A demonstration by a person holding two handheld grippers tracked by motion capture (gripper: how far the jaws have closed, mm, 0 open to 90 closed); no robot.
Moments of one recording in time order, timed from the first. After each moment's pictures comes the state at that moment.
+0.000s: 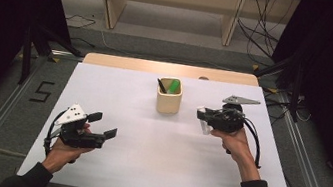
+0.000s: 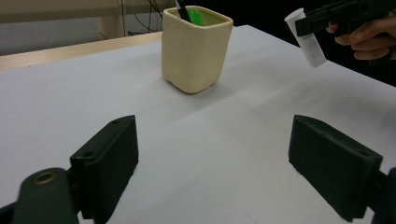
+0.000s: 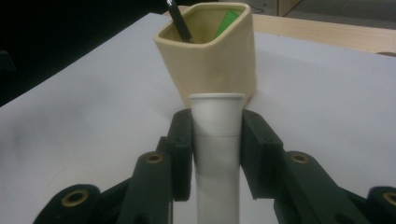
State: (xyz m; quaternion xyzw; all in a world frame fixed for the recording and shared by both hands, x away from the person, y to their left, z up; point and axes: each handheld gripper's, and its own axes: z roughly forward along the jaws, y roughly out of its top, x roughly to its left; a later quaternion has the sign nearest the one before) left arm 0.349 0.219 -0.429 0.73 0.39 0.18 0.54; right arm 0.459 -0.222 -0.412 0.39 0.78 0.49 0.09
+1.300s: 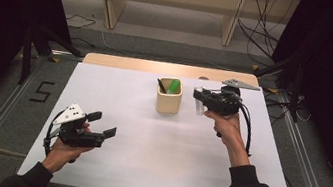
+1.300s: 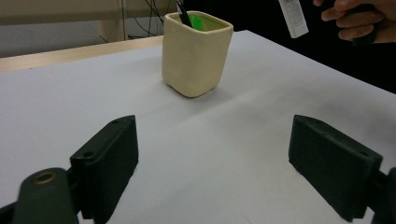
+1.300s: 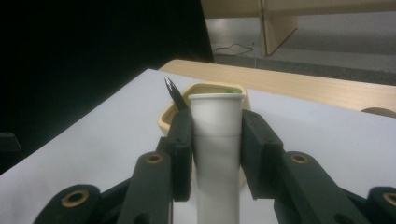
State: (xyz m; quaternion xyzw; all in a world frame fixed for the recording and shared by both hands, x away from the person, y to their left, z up) left arm 0.349 0.221 -0.429 0.72 0.39 0.18 0.54; right arm 0.483 -0.197 -0.378 0.41 0.72 0.54 0.11
